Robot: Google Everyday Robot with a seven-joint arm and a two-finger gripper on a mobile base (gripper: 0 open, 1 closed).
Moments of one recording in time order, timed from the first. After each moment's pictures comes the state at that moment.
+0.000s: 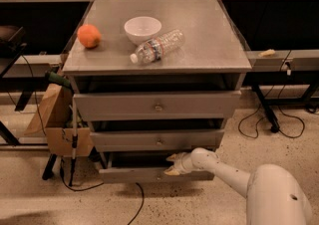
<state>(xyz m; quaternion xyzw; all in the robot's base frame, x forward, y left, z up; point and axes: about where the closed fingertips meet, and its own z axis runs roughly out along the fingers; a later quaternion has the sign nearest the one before) 0.662 -0.060 0.211 -0.62 0.71 0.12 0.33</state>
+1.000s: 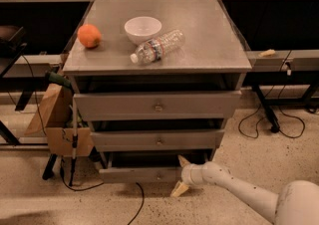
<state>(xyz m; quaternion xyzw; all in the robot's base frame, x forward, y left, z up) 0.608 -0.087 0.224 -0.60 0.71 0.12 0.35</state>
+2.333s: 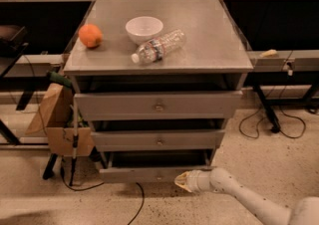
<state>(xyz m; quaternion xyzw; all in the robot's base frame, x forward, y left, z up) 0.576 -0.108 0.216 -0.57 0.72 0.16 0.36</state>
